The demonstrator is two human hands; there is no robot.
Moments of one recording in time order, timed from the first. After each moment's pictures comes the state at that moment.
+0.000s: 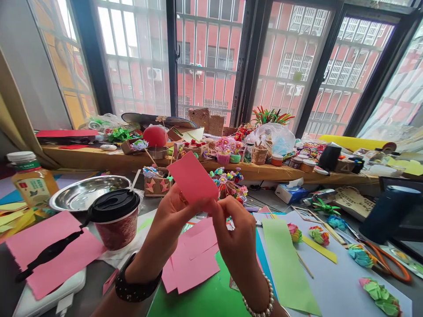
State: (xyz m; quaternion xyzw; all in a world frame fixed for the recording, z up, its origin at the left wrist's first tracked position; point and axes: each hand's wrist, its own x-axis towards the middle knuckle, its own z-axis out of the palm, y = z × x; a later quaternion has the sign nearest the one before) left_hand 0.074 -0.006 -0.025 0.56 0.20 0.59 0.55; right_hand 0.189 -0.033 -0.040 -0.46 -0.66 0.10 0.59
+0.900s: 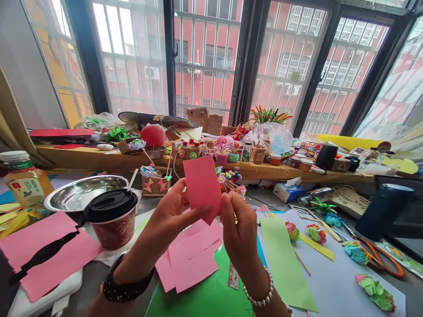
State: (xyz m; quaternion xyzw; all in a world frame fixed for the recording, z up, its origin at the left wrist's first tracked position) left_hand 0.068 -0.008 -0.019 0.64 0.23 0.49 0.55; right_hand 0.197 -0.028 -0.043 -0.41 -0.64 0.09 0.64
